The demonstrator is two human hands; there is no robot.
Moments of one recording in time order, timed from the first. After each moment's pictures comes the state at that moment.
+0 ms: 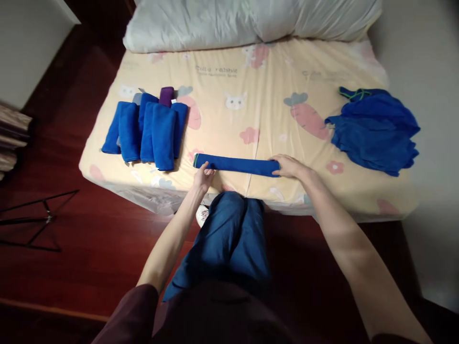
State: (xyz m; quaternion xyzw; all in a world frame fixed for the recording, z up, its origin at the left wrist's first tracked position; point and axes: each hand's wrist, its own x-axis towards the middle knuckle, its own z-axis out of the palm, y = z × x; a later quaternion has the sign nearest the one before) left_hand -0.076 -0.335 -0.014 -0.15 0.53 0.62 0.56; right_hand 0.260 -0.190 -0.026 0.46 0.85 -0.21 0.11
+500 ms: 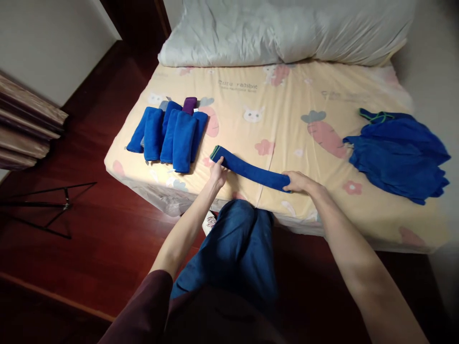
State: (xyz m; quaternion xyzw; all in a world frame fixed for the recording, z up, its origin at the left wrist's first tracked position) left_hand -0.077 -0.297 0.000 -0.12 0.45 0.70 0.54; right_hand 0.237 -0.200 -0.013 0.51 0.80 -0.28 0.16
